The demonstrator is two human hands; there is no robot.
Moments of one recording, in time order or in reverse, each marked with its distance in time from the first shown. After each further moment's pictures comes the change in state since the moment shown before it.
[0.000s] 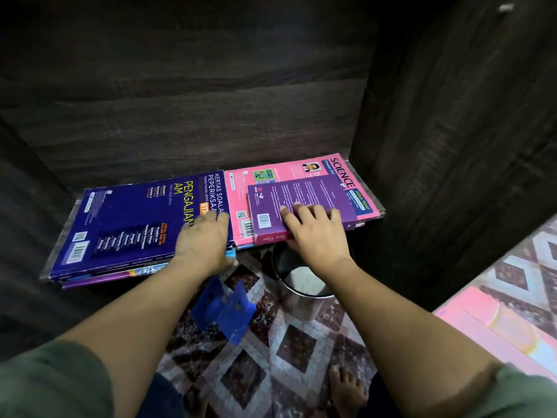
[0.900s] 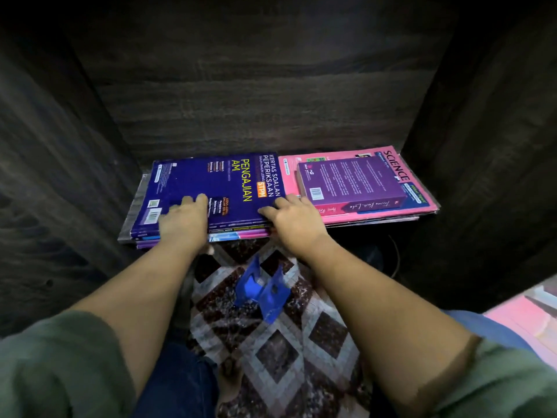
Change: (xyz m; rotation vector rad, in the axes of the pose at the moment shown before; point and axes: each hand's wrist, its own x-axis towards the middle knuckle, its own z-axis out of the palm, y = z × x) left_hand -0.037 -0.116 0.002 -0.037 -0.058 -0.327; right_hand 0.053 -0.119 -0.034 0.250 -0.271 -0.214
